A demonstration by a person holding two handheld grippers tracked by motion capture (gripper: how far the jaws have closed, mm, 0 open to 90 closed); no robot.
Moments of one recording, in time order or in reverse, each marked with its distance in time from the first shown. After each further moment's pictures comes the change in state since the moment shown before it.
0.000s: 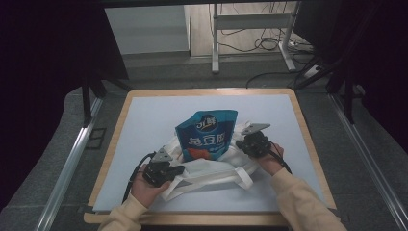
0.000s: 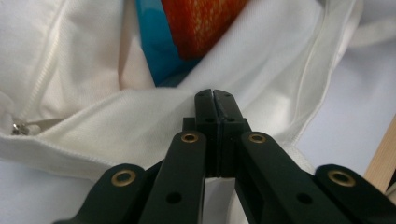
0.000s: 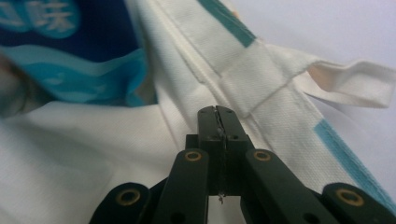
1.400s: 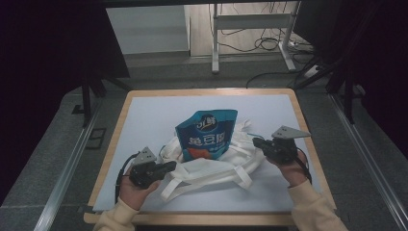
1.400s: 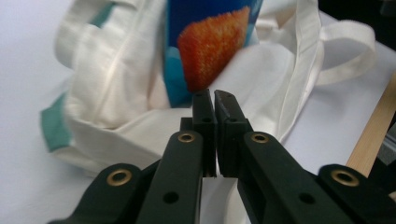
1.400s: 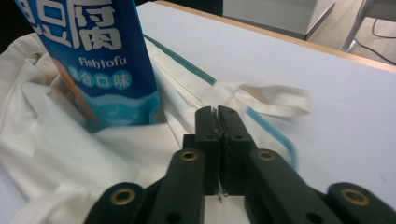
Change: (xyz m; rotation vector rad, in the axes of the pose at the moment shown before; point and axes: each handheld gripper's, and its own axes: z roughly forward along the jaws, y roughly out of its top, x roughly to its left) left arm 0.010 -0.007 -0.045 -0.206 -0.003 -0.028; right arm -0.010 -0.031 -0.084 -0.287 0.006 0.104
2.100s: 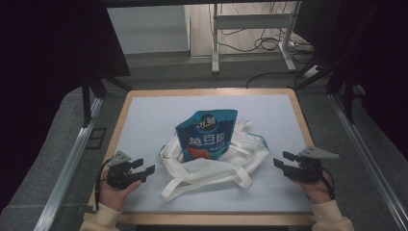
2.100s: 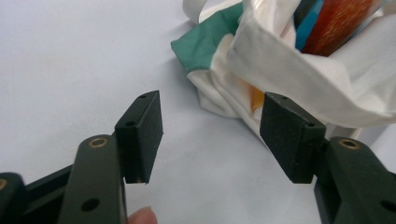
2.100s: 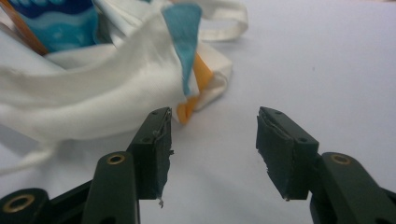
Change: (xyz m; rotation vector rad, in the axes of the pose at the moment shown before) left arm 0.052 -0.044 -0.020 0.032 0.184 -0.162; right arm -0.036 -0.077 -0.038 0.034 -0.071 0.107
